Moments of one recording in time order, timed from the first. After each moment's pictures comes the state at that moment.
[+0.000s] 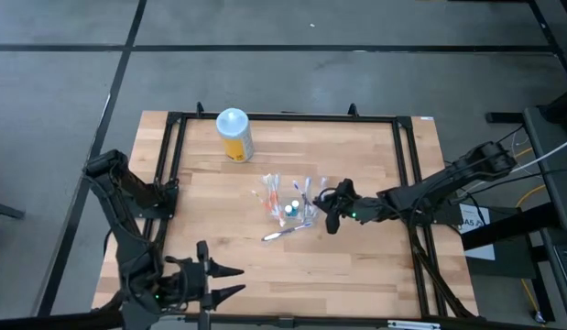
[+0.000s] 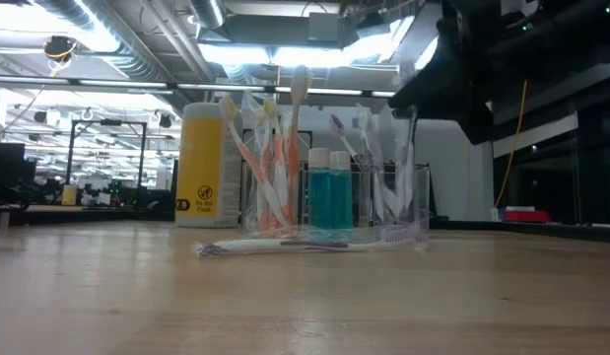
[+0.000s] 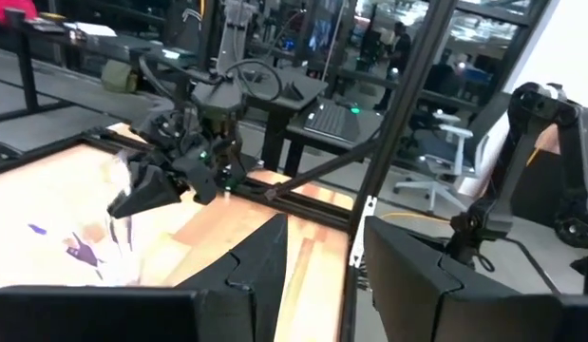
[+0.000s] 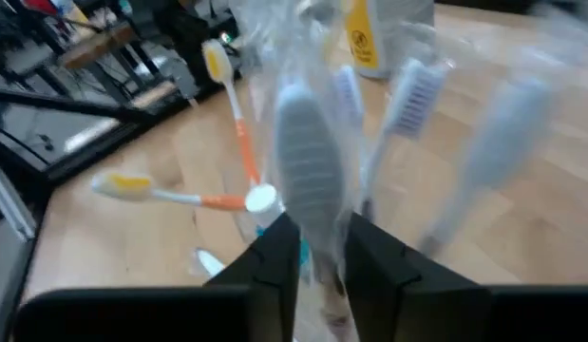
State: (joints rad) left arm -1.02 1.58 1.38 -0.04 -1.22 -0.53; right arm 0.37 1.32 0.52 0.33 0.59 0.70
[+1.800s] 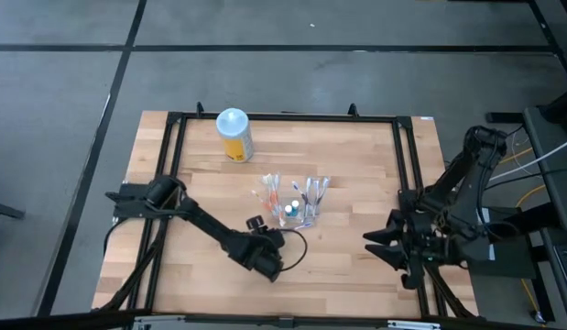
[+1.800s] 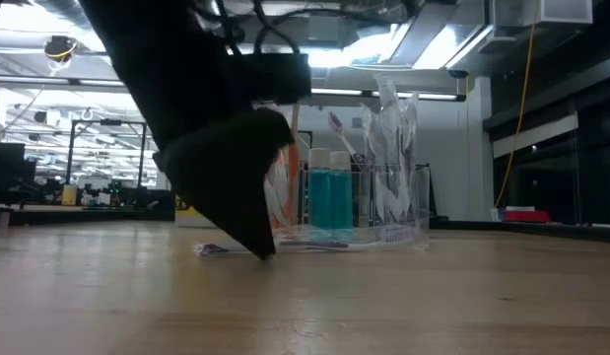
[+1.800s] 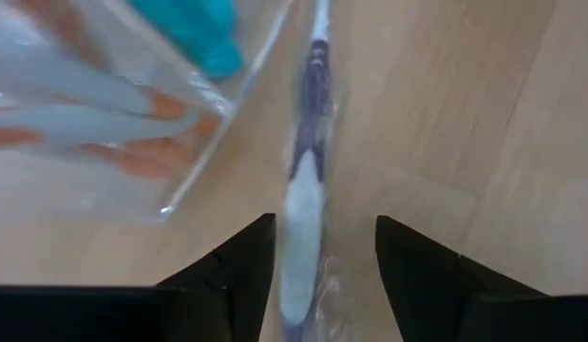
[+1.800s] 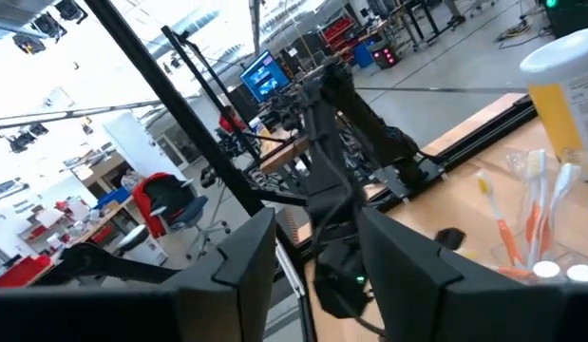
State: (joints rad) left arm -0.50 2.07 1.36 -0.61 -0.59 -0.83; right arm 1.11 1.13 0.85 0.38 1.18 0.53
